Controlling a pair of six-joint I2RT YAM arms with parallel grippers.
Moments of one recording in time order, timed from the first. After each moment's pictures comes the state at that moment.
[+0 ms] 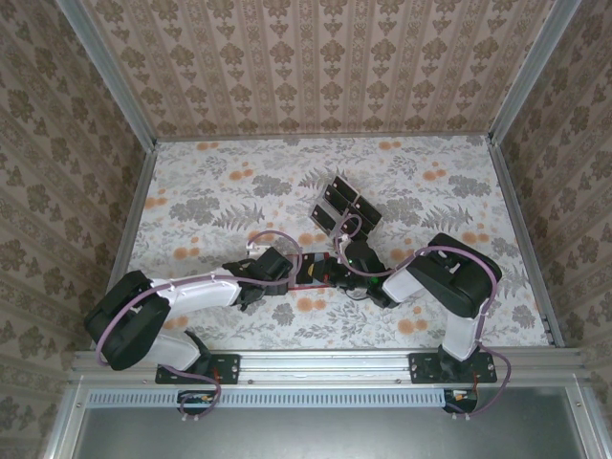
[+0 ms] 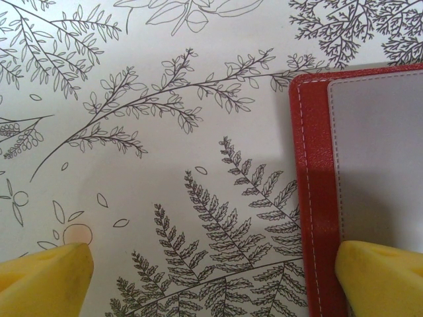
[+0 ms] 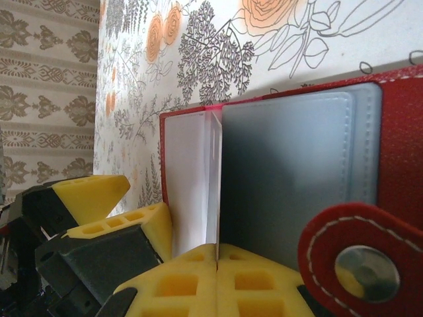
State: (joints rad) left arm -0.86 1.39 0.57 -0.37 -0.42 -0.70; right arm 0.73 1.83 0.52 0.82 -0.33 1.07
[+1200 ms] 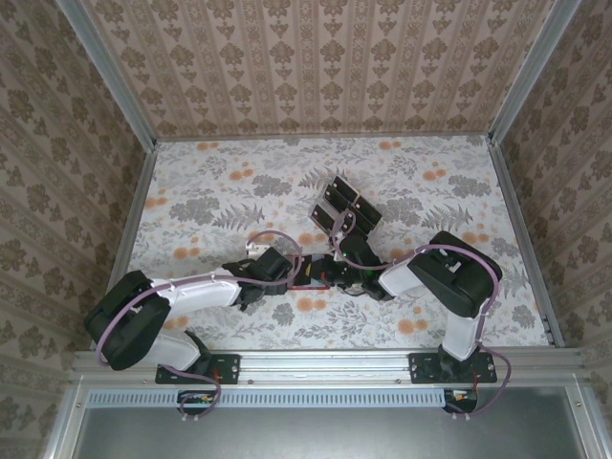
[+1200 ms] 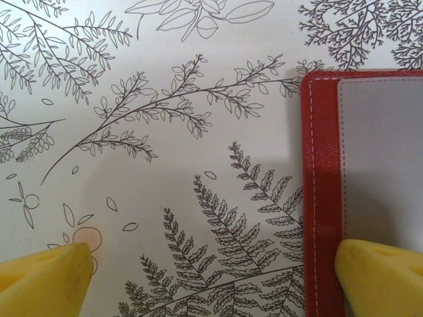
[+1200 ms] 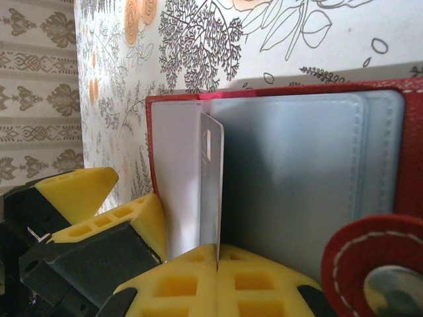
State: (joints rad) left arm -0.86 1.39 0.57 -0.37 -0.44 -0.70; right arm 0.72 1.83 0.60 0.65 -0.39 1.08
